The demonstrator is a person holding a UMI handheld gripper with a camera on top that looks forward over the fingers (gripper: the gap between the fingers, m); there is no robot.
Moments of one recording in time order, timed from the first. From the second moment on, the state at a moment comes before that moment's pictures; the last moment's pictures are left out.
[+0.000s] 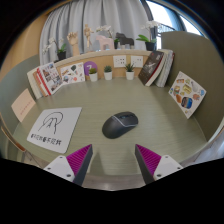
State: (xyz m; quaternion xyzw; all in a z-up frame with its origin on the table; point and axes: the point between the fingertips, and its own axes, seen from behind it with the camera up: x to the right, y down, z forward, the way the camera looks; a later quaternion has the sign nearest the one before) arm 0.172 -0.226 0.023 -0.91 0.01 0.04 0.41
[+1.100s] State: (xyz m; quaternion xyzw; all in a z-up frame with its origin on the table) arm 0.244 -0.169 0.056 -0.96 0.05 -0.03 0.29
